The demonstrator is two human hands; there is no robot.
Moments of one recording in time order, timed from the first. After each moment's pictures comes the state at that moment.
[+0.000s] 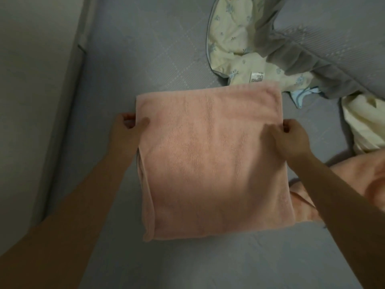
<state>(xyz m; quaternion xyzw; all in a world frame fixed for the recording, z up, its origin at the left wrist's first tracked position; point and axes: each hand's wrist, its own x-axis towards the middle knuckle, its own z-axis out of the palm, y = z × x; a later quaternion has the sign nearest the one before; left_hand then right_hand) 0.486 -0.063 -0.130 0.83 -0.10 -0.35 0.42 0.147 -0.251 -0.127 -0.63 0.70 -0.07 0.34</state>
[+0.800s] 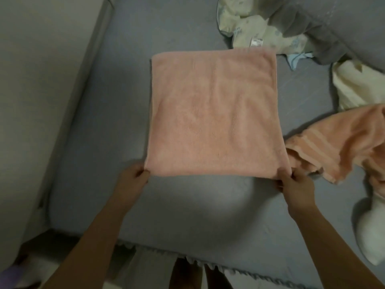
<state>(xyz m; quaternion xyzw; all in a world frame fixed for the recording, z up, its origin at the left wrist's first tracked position) 0.323 0.172 -0.093 0.85 -0.10 -0.42 0.31 -0.009 -0.056 -0.094 -0.49 0.74 -0.09 0.45</state>
